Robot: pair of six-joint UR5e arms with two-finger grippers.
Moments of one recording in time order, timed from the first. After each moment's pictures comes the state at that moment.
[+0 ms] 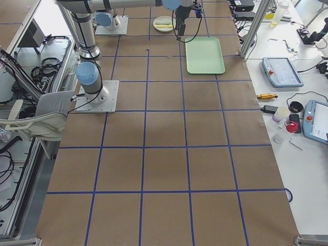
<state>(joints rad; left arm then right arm) -1.59 -1.62 -1.58 -1.62 1.62 -0.02 1.67 -1.42 1.42 -1.43 -1.58 0.04</state>
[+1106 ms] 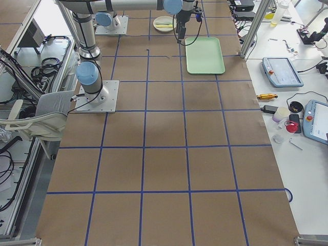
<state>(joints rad) -1.59 -1.62 -1.58 -1.60 1.73 -0.01 1.67 -1.41 1.44 -1.46 -1.58 0.06</state>
